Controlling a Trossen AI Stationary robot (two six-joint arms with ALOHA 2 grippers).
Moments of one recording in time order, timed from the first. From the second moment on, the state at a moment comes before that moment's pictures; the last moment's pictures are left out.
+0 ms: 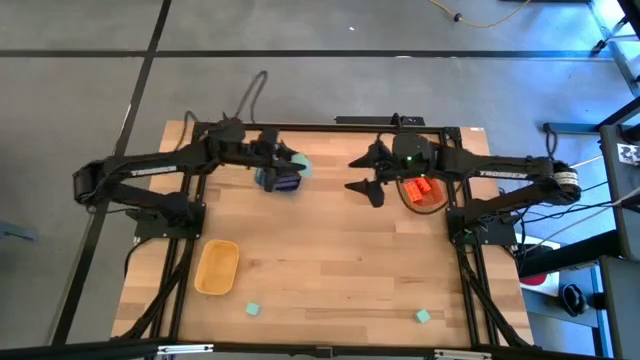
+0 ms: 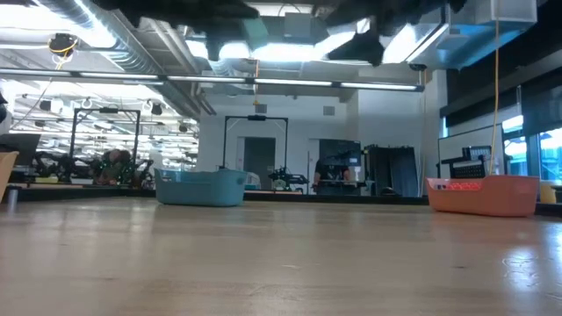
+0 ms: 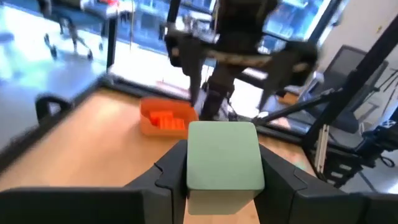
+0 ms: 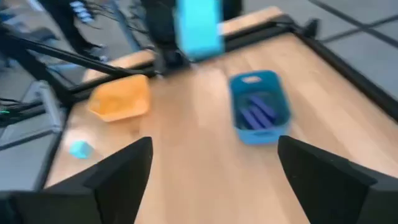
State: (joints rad) left arm 0.37 1.14 0.84 0.19 0.36 -0.26; right arm -0.17 1.24 1.01 -0.20 -0.13 0.23
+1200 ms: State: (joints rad) left arm 0.20 0.77 0.44 0.44 0.18 -0.44; right arm -0.16 0.93 0.50 0.68 -0.06 0.41
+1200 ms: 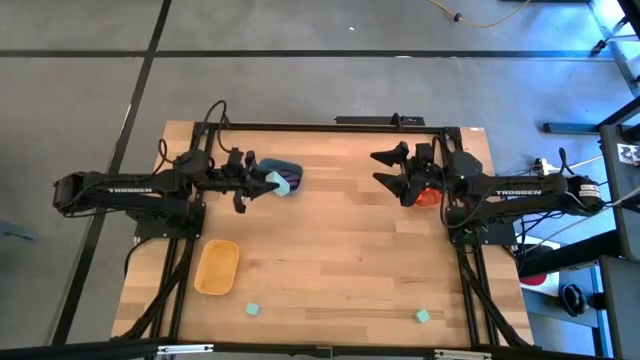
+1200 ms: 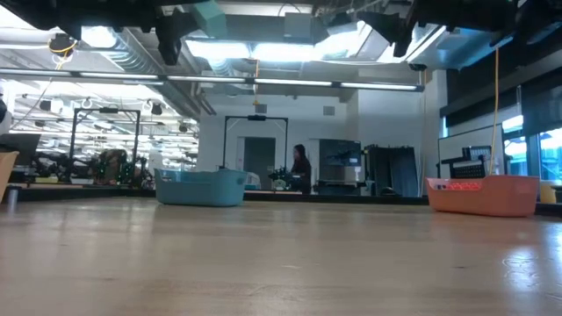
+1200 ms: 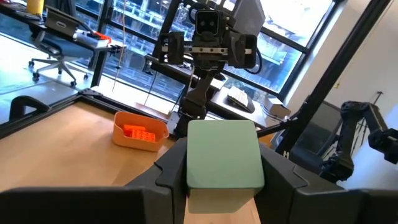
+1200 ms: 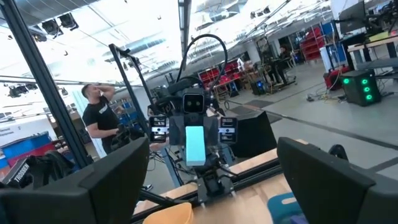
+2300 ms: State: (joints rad) left arm 0.19 0.77 0.44 0.44 0.19 -0.45; right arm -0.16 0.93 0.50 0.68 -0.06 0.41
